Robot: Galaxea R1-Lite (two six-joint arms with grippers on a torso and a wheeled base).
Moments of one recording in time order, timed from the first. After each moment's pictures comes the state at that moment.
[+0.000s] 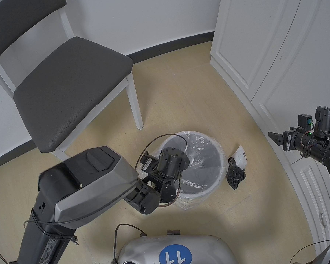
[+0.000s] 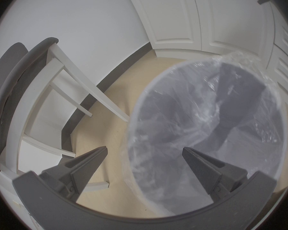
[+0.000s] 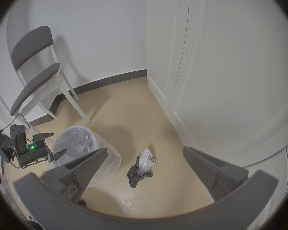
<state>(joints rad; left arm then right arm) -0.72 2.52 -1.38 -0.71 0.71 0.25 0.02 1.68 -0.70 -0.71 0.06 -0.09</state>
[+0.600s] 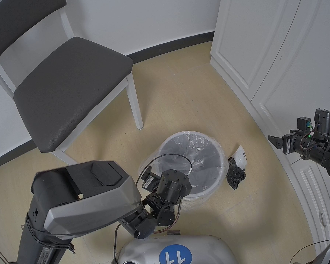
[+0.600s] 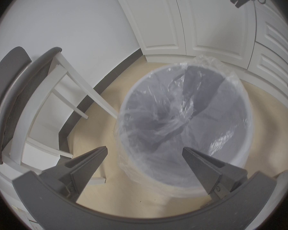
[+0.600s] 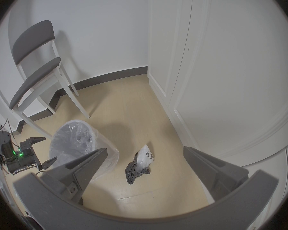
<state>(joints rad) -0.81 2.46 -1.07 -0.94 0.72 0.25 0.01 1.69 -0.68 -0.71 0.06 -0.13</state>
